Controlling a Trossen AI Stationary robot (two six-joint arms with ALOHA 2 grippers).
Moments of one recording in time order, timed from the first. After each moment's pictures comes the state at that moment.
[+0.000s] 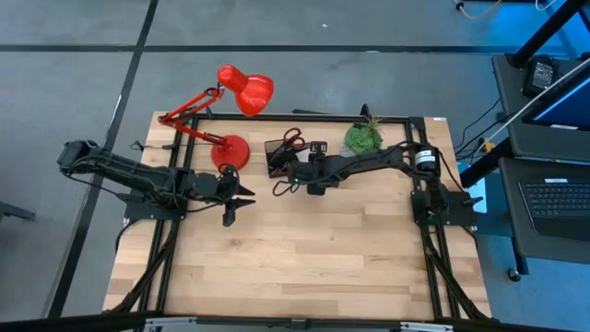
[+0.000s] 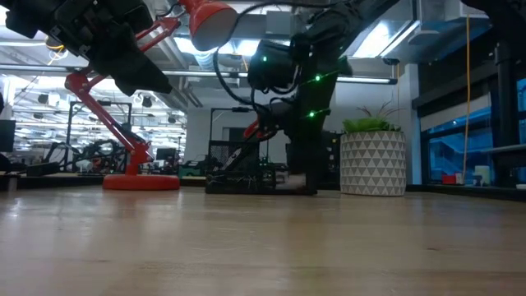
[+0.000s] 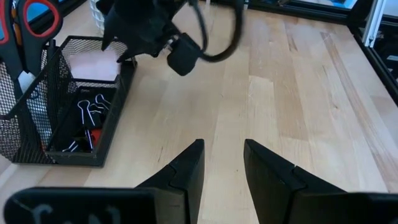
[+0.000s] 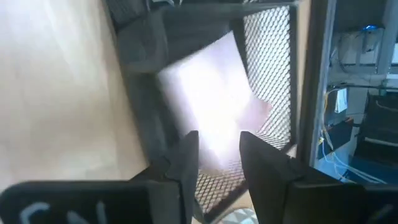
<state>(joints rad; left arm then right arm) -0.16 0.87 0.44 -0.06 -0.24 -0.28 -0.10 2.05 1.40 -0.62 0.67 -0.21</state>
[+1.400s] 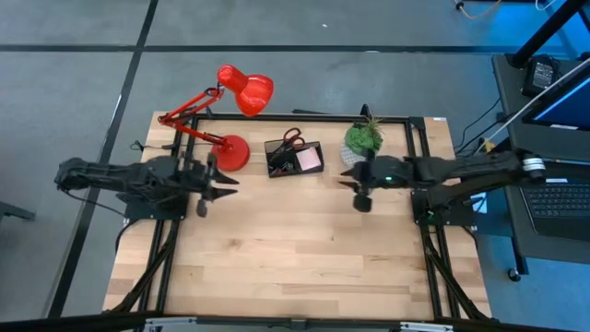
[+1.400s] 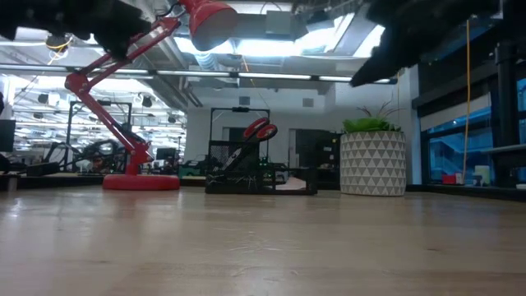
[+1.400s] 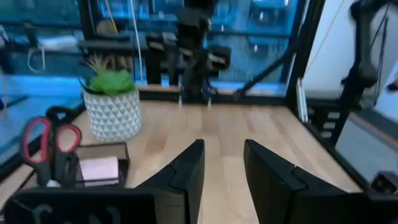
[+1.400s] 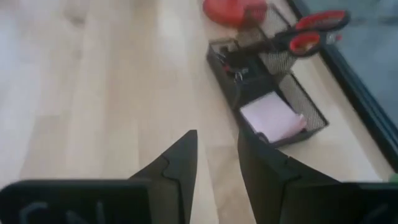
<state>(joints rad) -0.05 0.40 0.34 -0.02 -0.03 -0.08 0.01 1.07 0.73 -0.30 0.22 0.01</state>
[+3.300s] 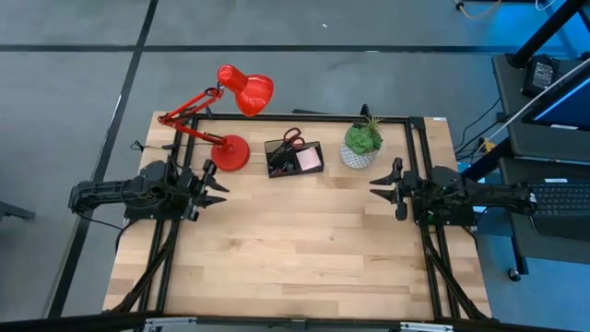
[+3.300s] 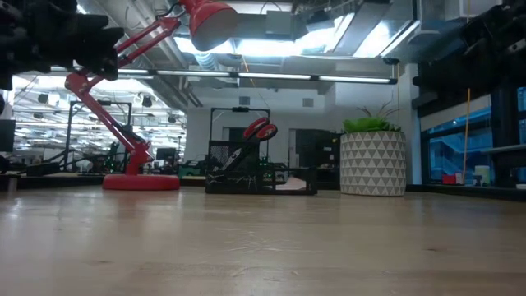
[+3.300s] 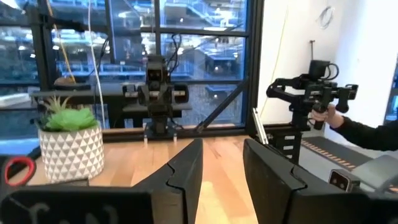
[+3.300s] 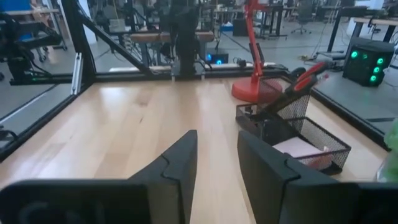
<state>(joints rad) 0.12 0.00 0.01 0.17 0.32 -0.07 -0.04 0.06 0.09 -0.11 0.02 0.02</state>
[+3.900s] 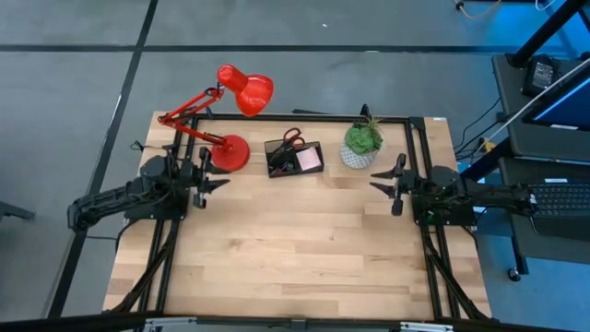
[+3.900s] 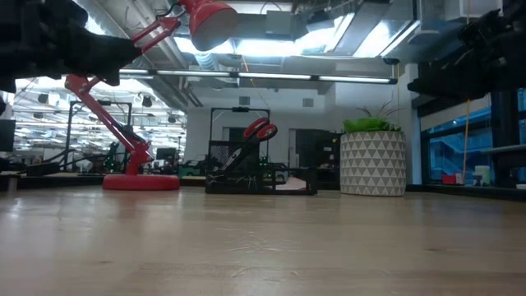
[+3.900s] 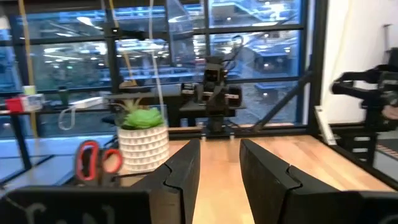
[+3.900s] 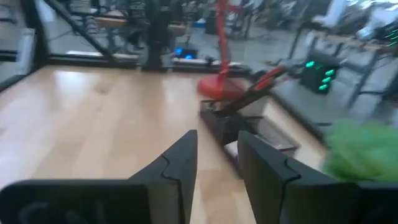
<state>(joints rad) 0.37 0.00 0.01 0.17 0.33 -0.01 -0.05 0.05 0.09 -0.13 0.14 -0.10</state>
